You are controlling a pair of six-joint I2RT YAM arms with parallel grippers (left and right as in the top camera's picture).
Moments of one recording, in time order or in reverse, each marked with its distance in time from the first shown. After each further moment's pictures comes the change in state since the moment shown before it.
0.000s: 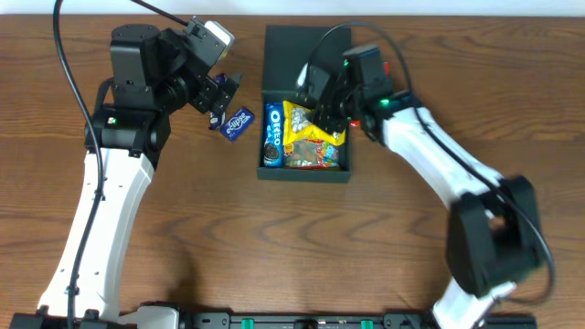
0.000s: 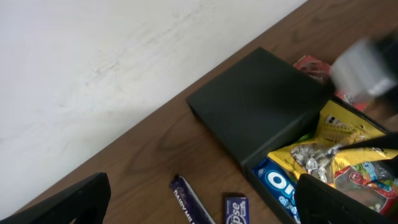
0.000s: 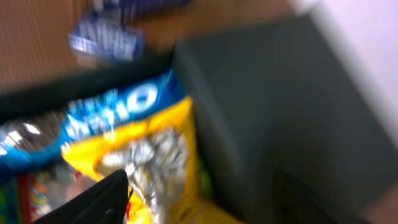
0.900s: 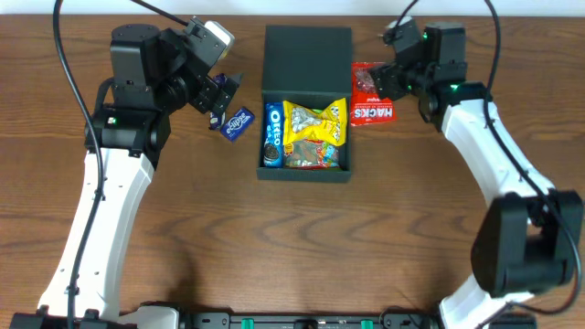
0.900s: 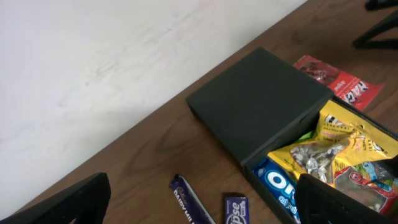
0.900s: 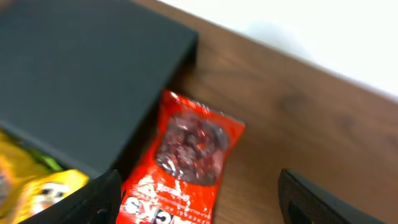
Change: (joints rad) left arm 0.000 0.000 0.000 0.000 0.000 0.000; right arm -0.270 0.016 0.008 0.043 0.188 0.407
